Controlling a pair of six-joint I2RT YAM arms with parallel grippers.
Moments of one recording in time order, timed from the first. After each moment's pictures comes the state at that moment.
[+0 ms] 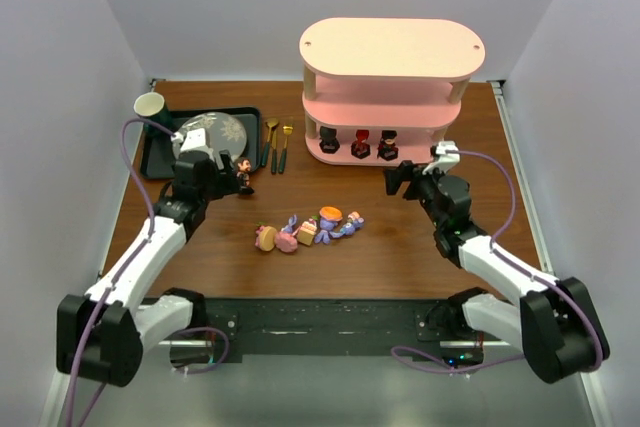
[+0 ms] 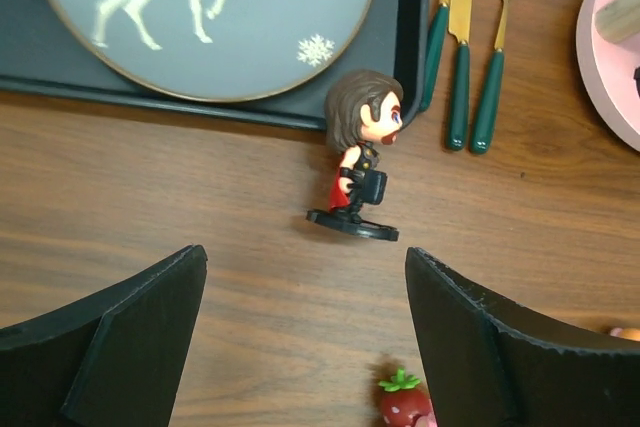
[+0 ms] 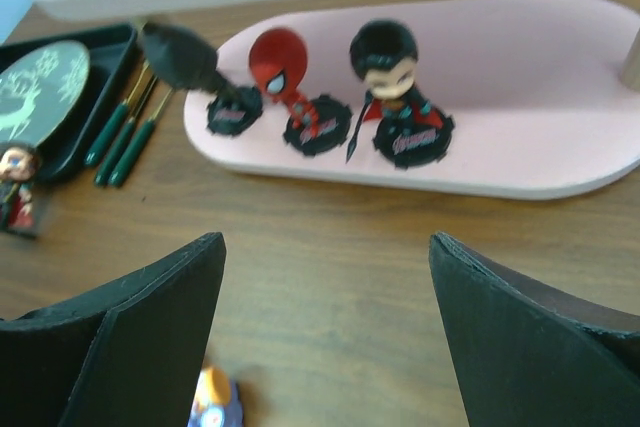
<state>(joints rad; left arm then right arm) -0.20 1.06 0.66 -0.21 -0.21 -0.36 0.33 1.09 0.38 0.55 0.04 0.33</state>
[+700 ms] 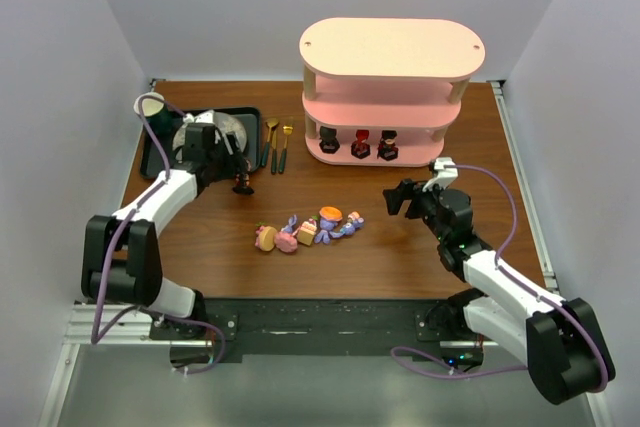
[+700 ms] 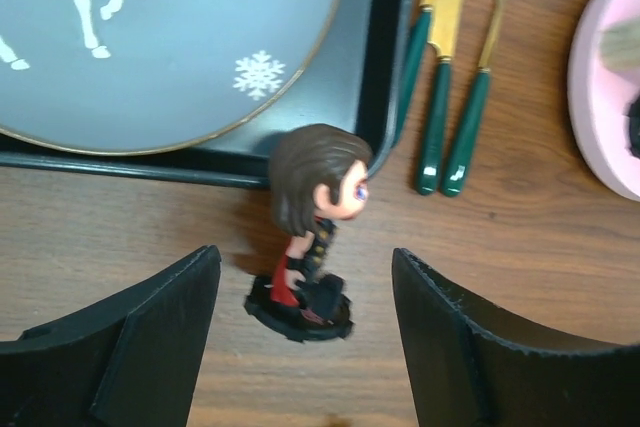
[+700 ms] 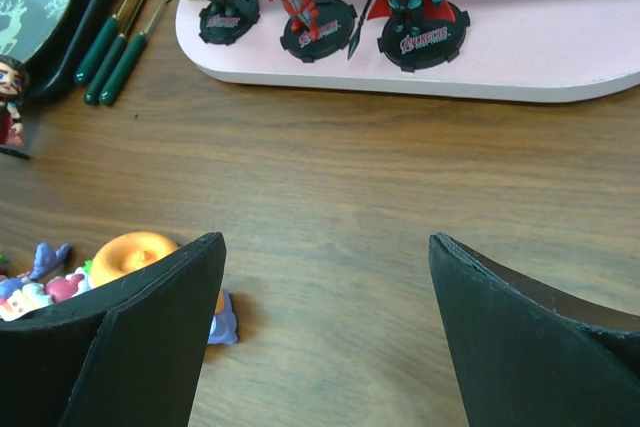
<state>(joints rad) -0.12 1.46 0.90 -0.19 0.00 -0.44 0.33 0.97 0.28 0.42 -0.02 0.34</state>
